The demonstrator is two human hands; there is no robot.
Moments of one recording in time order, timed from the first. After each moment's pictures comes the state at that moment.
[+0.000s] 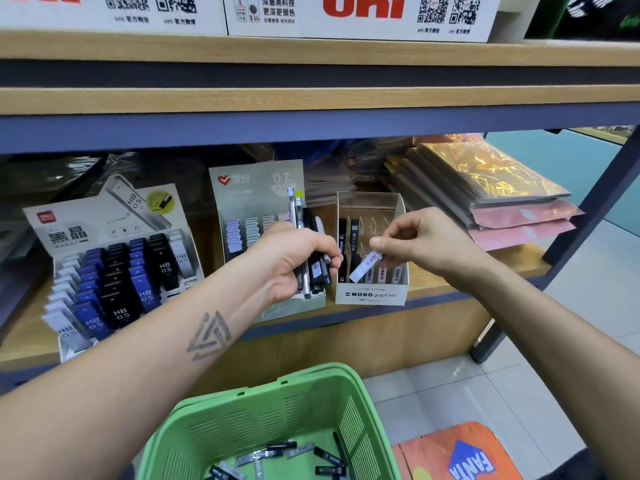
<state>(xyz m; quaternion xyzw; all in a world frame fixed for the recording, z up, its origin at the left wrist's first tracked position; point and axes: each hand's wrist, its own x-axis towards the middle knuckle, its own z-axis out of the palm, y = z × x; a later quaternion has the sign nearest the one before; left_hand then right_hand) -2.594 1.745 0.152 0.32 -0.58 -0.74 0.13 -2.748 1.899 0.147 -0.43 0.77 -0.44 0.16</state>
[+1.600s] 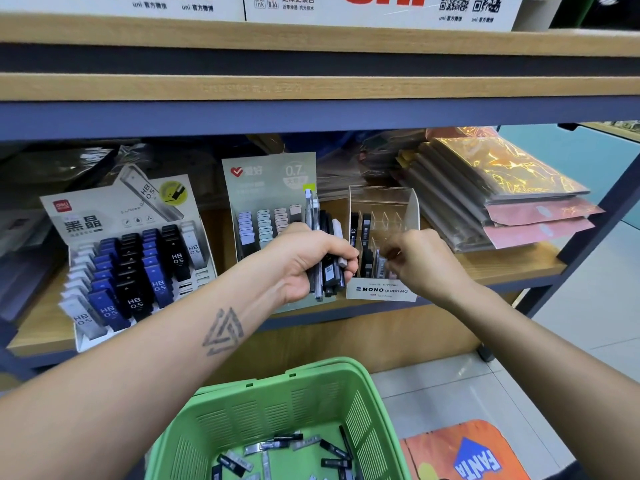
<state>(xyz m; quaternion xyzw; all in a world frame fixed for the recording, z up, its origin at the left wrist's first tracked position) -2.591 1.744 0.143 0.29 -0.58 -0.75 0.09 -2.749 1.877 0.094 -0.45 0.87 -0.20 -0.06</state>
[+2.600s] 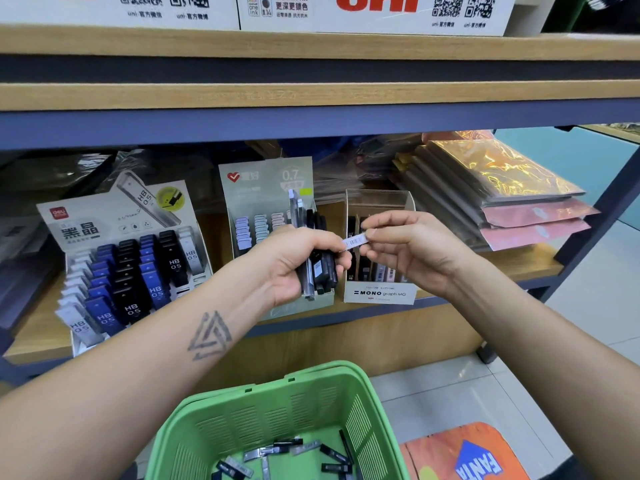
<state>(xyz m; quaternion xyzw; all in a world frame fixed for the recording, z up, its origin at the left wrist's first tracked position) -2.587 1.738 0.147 0.27 -0.52 -0.81 0.08 -2.730 1.874 0.137 -0.25 0.58 -0.67 0.38</state>
